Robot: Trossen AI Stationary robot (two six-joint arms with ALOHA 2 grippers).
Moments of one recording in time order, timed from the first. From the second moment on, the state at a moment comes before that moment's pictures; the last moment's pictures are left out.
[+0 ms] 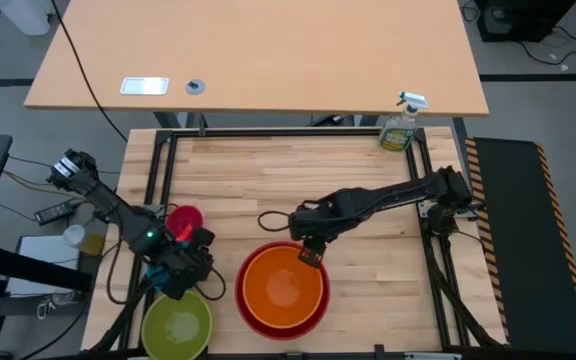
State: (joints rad) left arm -0.68 1.21 0.91 -0.93 -0.15 -0.20; right arm 0.21 1.87 1.79 -1.23 0.04 0.68
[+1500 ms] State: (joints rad) left arm -0.83 1.47 0.92 -0.77 0.05 -0.41; right arm 0.37 1.82 1.78 -1.34 0.24 0.92
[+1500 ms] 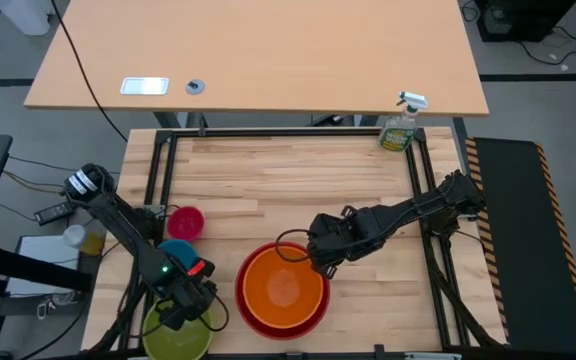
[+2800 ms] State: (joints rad) left arm -0.30 1.29 1.00 -0.32 0.02 -0.22; right arm 0.54 1.75 1.65 -1.56 0.30 1.13
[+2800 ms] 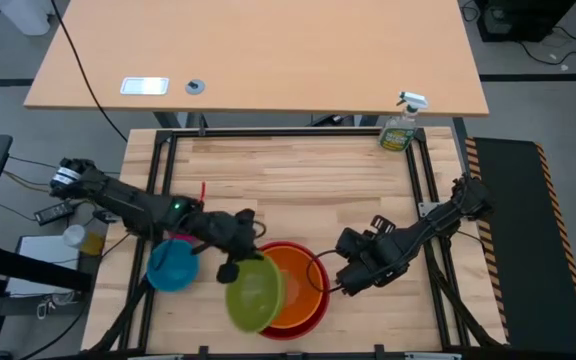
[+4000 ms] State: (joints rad) left arm -0.21 1.61 1.00 -0.08 0.06 -0.06; right arm 0.56 1.50 1.30 -1.25 0.37 1.20
